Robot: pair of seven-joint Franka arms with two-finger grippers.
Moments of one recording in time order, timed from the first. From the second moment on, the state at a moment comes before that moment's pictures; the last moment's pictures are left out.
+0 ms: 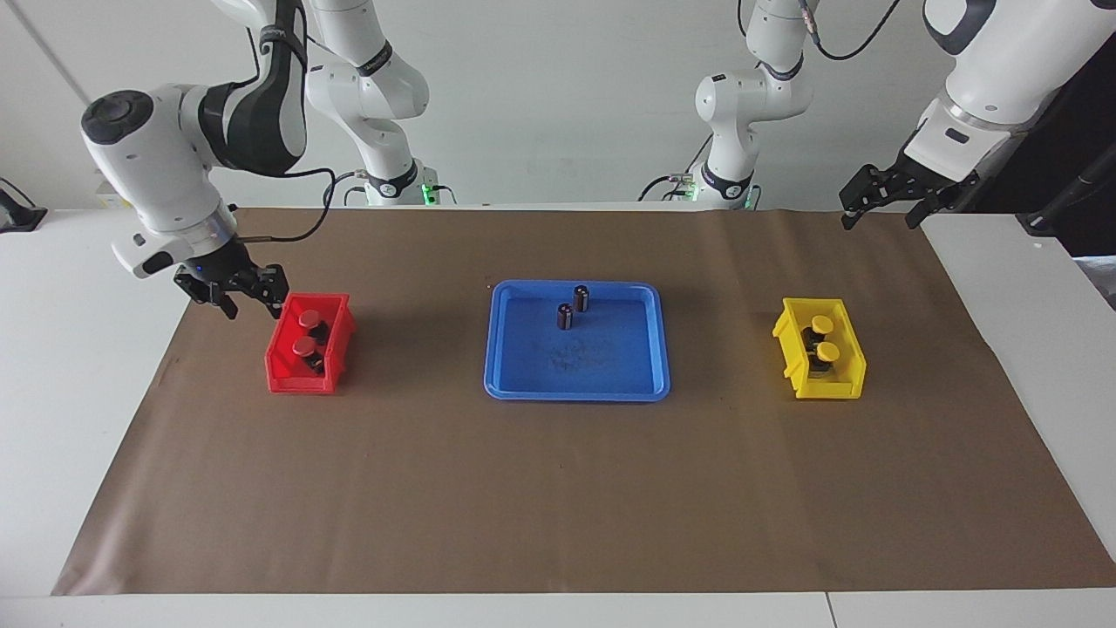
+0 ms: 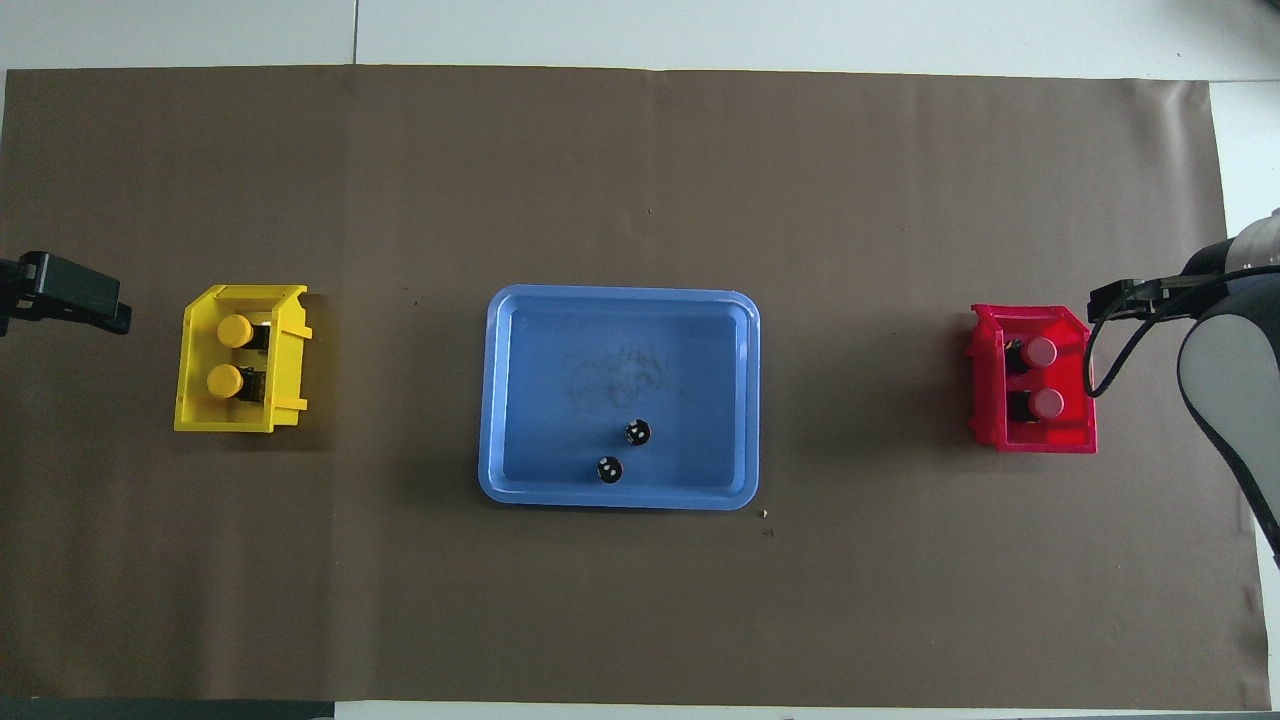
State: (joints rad) left arm 0.04 0.01 -0.13 -1.50 -0.01 1.41 -0.01; right arm -0.07 0.04 -0.07 -1.97 -0.02 2.05 -0.12
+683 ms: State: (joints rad) left arm 0.04 0.01 -0.13 -1.50 -0.01 1.41 -0.01; right arm -0.03 0.07 -0.07 -2.13 -0.02 2.27 -0.10
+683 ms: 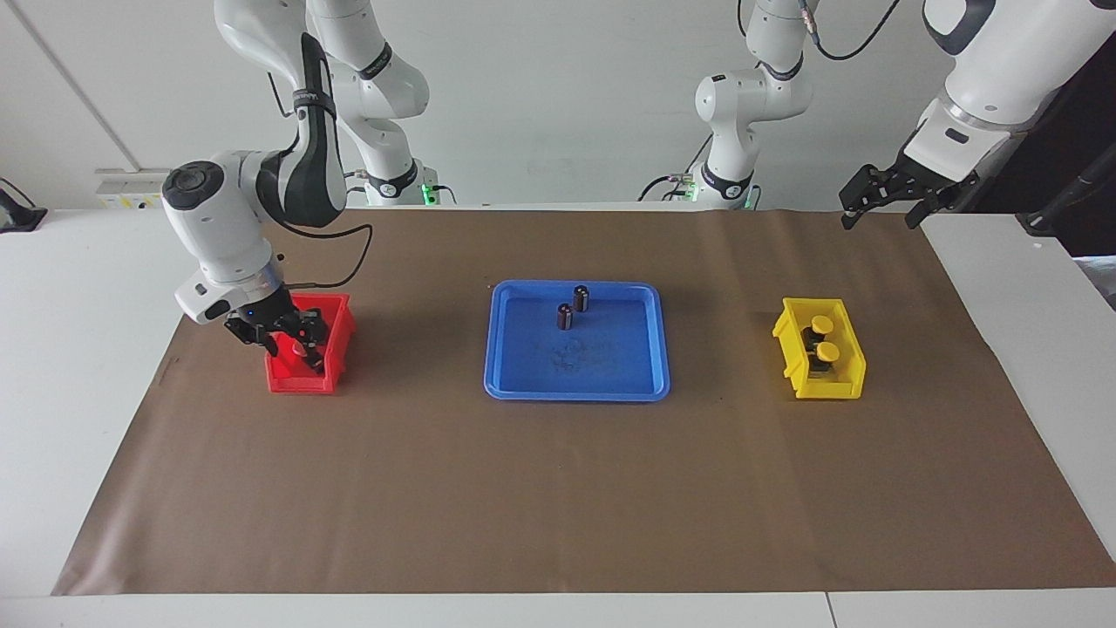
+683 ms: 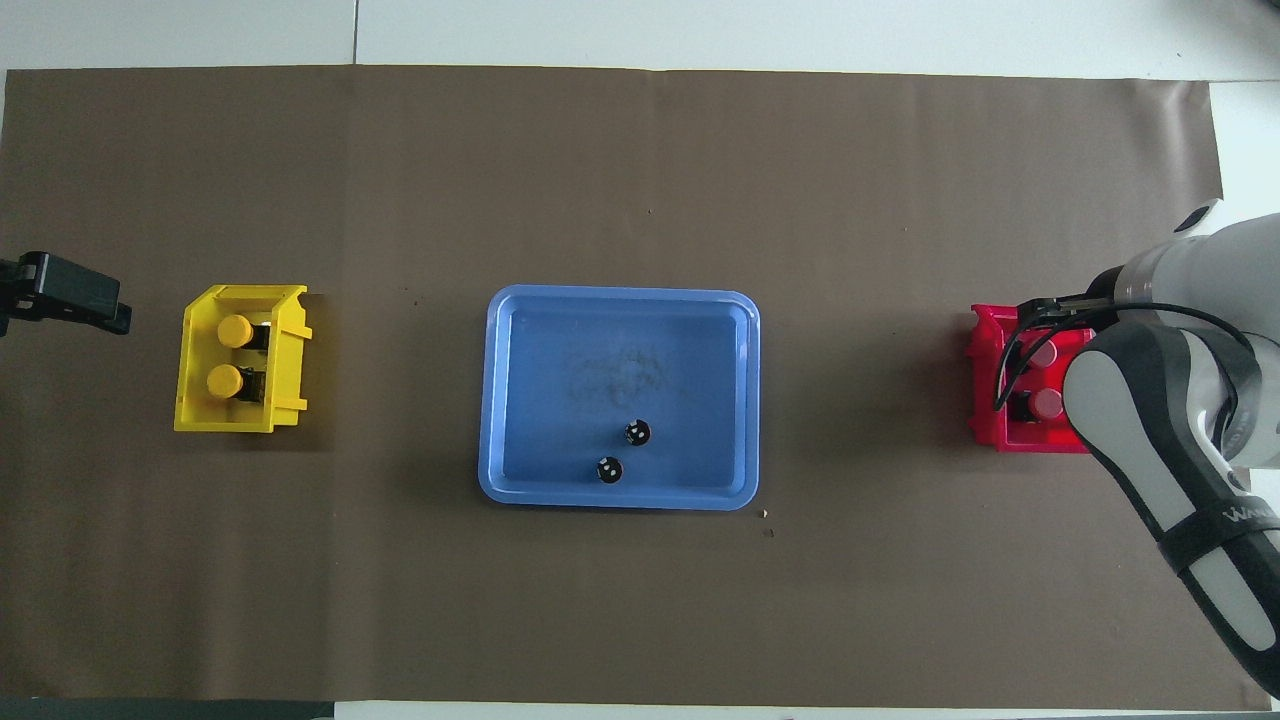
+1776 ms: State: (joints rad) left arm 0.04 0.01 -0.13 -1.50 -0.01 1.41 -0.01; right arm -0.03 0.03 -0.07 -2.27 -0.02 2.37 -0.11
